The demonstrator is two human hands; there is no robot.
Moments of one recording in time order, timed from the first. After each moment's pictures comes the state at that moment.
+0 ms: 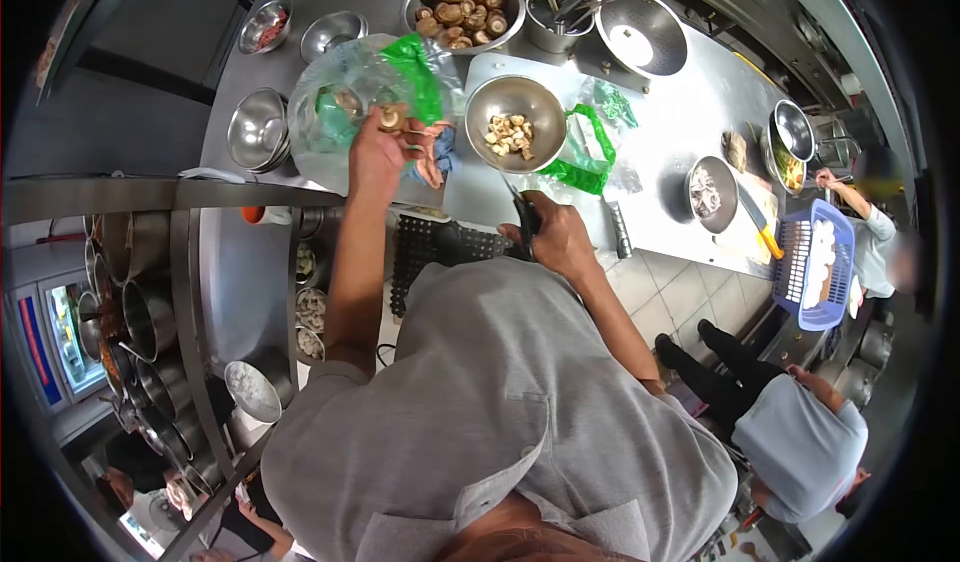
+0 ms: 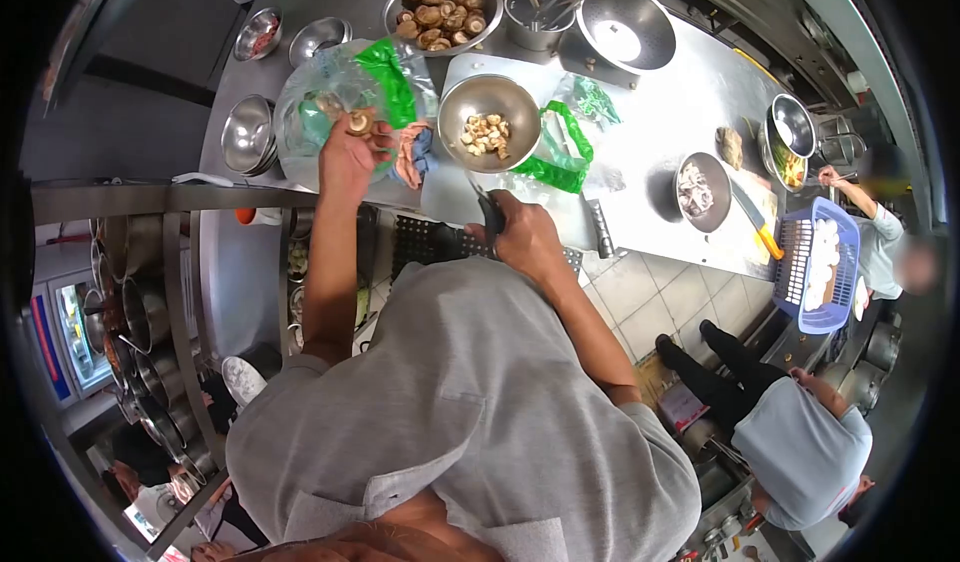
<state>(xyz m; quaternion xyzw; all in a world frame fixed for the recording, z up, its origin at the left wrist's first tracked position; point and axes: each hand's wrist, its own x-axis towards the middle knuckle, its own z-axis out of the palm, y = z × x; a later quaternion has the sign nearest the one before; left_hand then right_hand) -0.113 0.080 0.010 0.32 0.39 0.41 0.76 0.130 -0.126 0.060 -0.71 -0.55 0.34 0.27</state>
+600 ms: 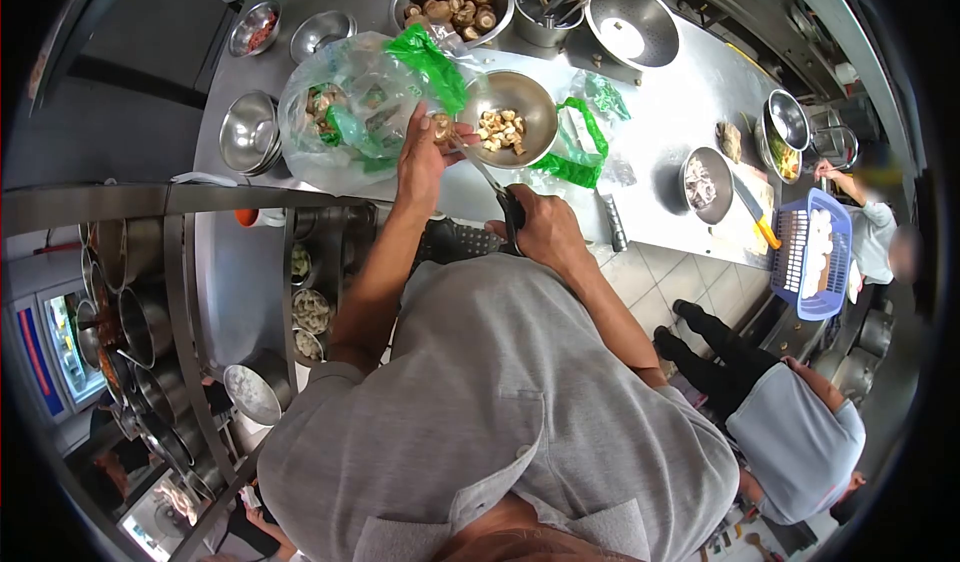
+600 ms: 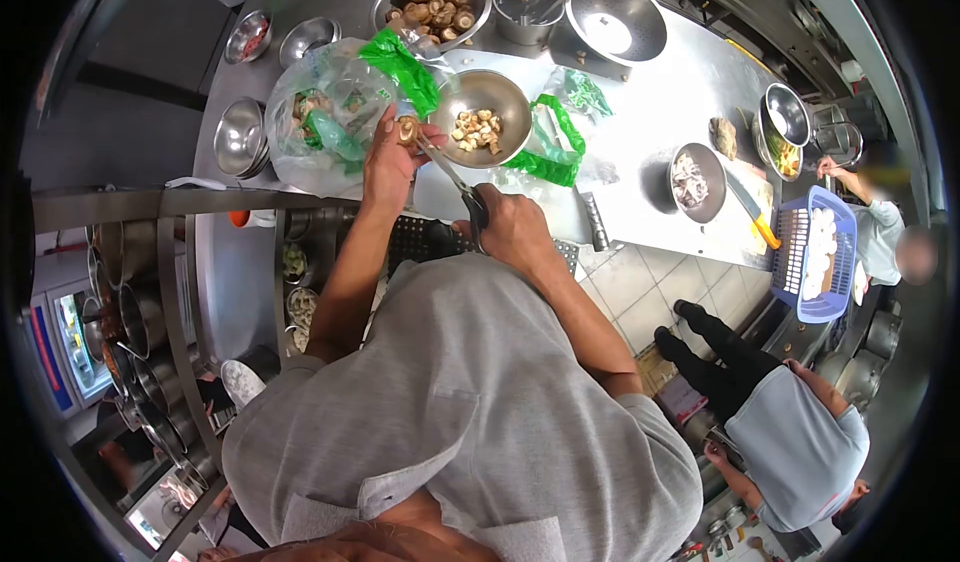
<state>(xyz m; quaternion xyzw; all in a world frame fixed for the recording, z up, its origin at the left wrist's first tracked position) -0.044 0.026 0.005 0.39 0.32 0.44 0.75 0.126 -0.122 0.061 -0.69 -0.61 0.29 0.25</state>
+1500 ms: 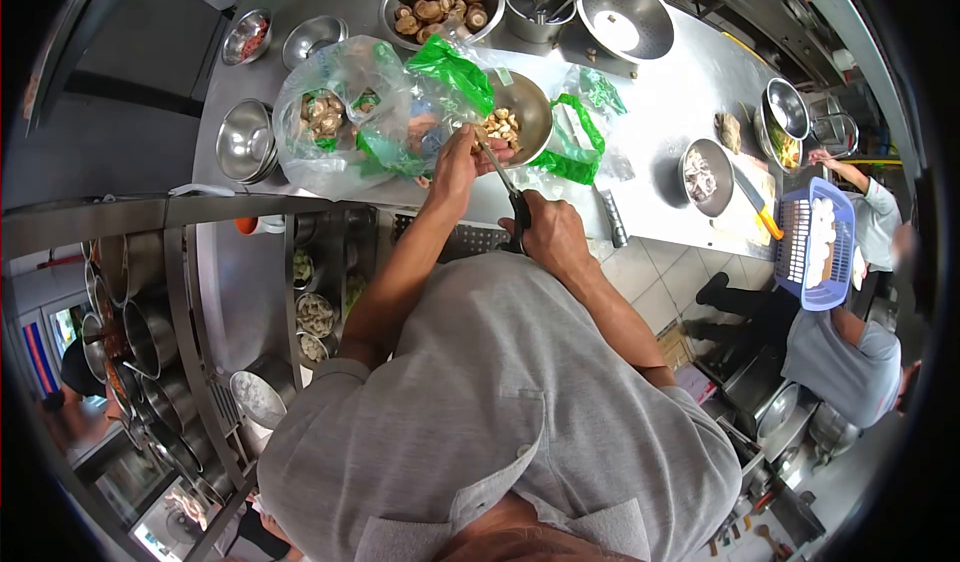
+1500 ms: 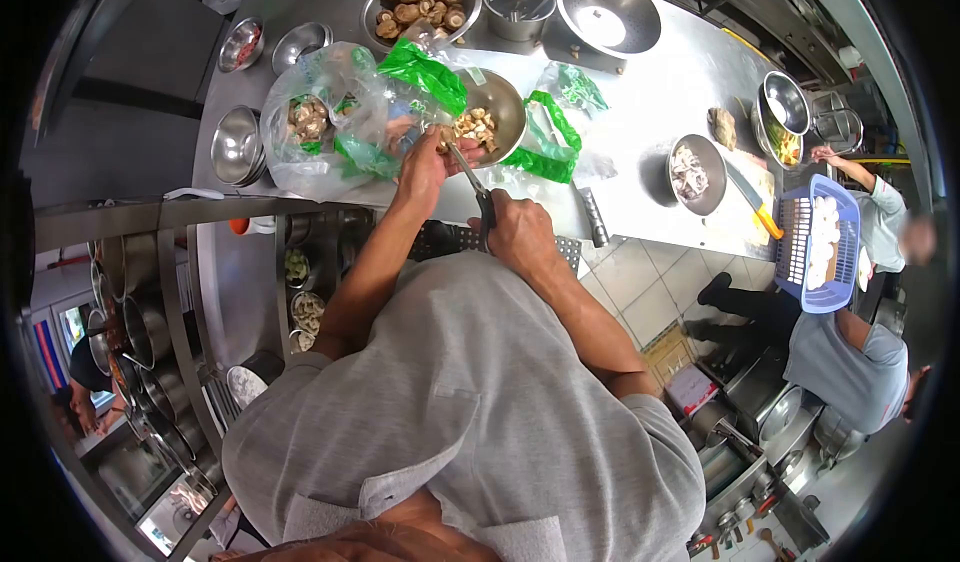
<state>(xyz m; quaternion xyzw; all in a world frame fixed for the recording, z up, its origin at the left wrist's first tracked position) 0.001 0.010 -0.022 0.35 0.37 0.34 0.79 0.133 -0.134 0.044 -0.74 -0.59 0.25 0.20</state>
